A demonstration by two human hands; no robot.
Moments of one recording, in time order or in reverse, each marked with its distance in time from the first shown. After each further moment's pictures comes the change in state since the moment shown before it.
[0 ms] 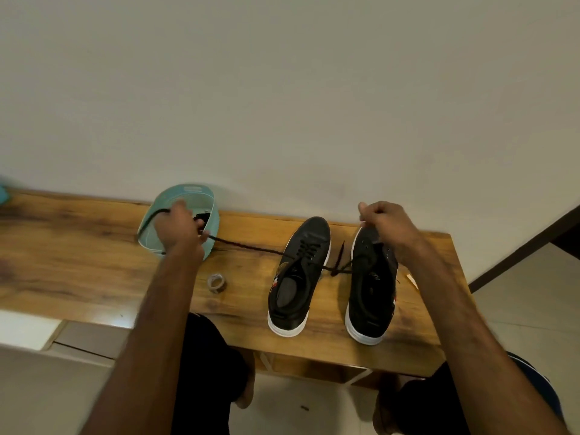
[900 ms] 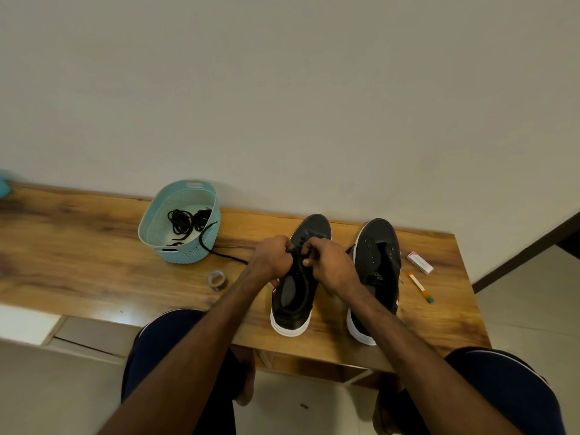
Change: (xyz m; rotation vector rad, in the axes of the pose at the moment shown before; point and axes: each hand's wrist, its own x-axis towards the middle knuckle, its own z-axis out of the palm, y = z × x) left_hand -0.061 -0.088 0.054 1.288 -0.801 0.419; right_hand -0.011 0.053 0.111 -0.462 -0.202 -0.331
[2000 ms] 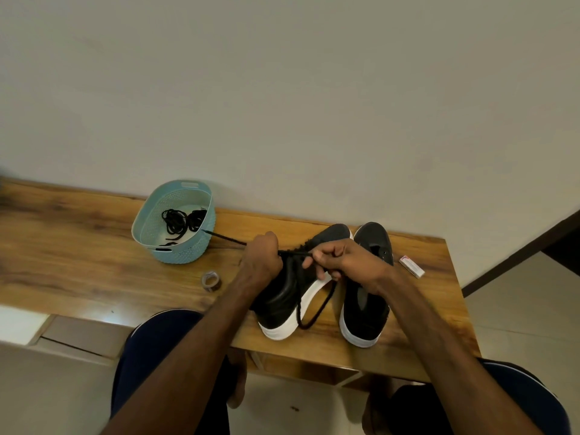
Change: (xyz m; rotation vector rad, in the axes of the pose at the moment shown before) left_hand 0.004 -0.008 0.001 0.225 0.184 0.026; right_hand -0.025 -0.005 -0.075 0.631 -0.423 -0.043
